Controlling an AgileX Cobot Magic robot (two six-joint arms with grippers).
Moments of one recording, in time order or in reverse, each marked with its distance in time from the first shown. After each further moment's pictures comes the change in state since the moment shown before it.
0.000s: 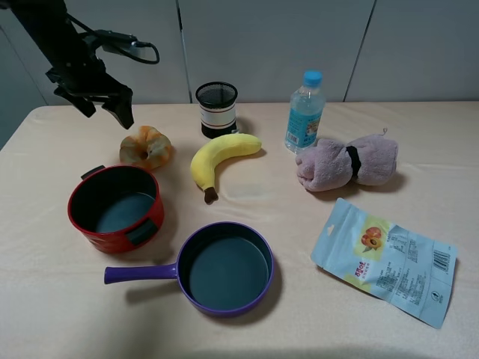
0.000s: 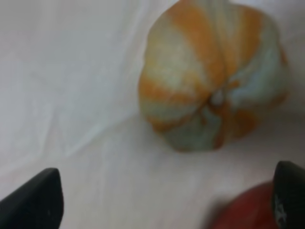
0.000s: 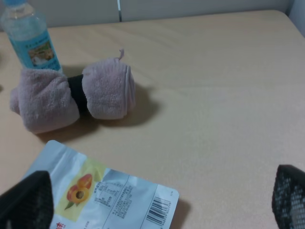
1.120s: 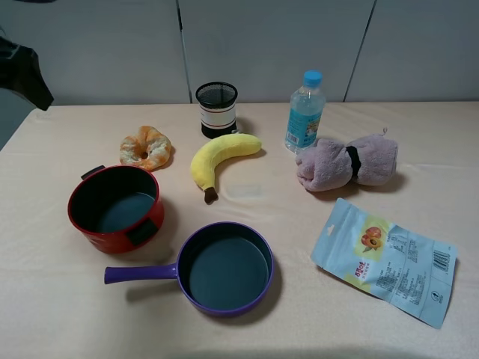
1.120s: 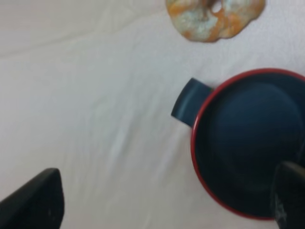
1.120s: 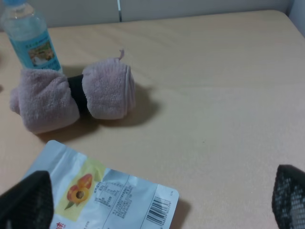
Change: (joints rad) left arm 0.076 -0.625 0.411 0.049 0.046 -0.126; right arm 0.000 0.000 0.000 0.000 0.000 0.000
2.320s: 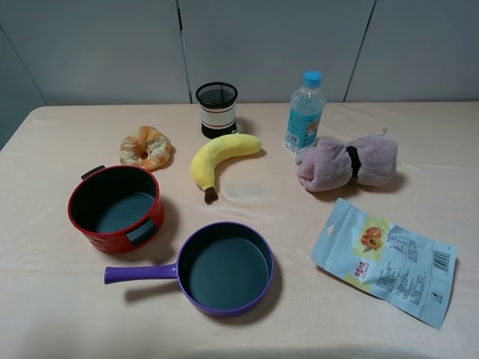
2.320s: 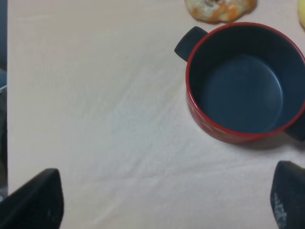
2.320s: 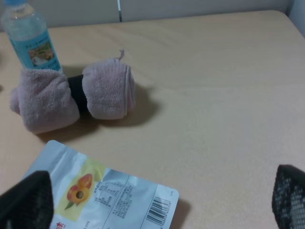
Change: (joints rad) left arm 0.000 -0.826 0.447 0.056 0.062 -0.173; right arm 0.000 0.000 0.000 0.000 0.000 0.000
